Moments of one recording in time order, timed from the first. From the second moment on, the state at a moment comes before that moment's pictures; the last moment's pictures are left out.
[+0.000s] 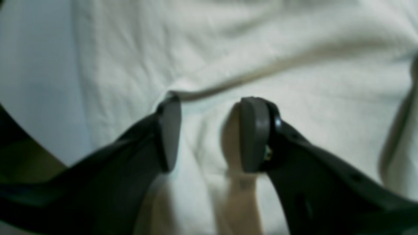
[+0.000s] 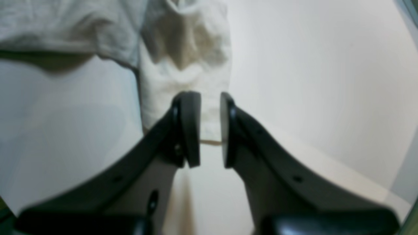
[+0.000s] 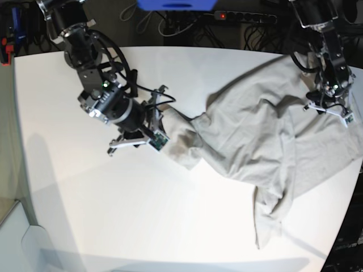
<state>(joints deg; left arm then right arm) 5.1 -13.3 -25.8 82.6 -8.5 9.9 46.6 0.4 12.3 -21.7 106.6 -1.0 25.7 -49.2</state>
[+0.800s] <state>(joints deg) -0.3 -19.9 -26.4 75.1 -5.9 9.7 45.7 18.8 -1.0 -22.0 80.7 -0.6 25.7 -49.0</state>
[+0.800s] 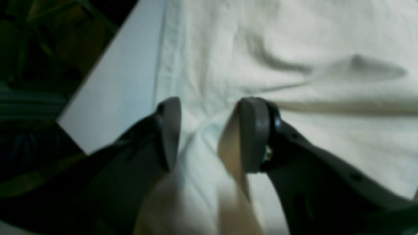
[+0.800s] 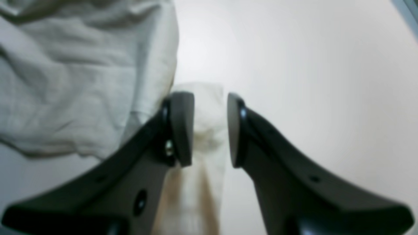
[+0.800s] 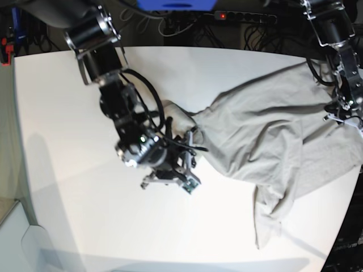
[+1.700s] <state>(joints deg) -0.3 -19.5 -26.3 75.1 -5.9 9.7 45.5 26.0 0.5 -8.8 47.5 1.7 26.0 -28.5</state>
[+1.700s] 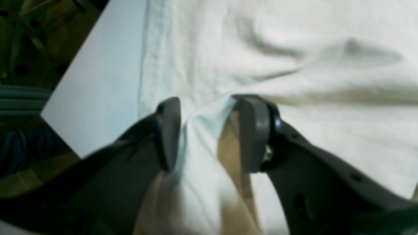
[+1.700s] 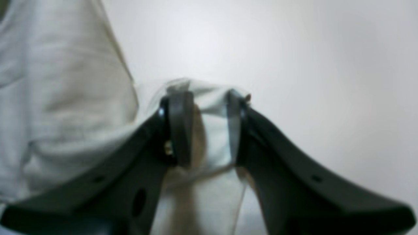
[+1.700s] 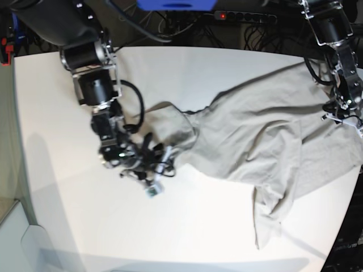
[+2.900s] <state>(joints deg) -5.9 6.0 -14.6 91.8 -5.3 9.9 60.0 -10.3 8.7 0.7 92.8 -0.1 25.9 -42.0</state>
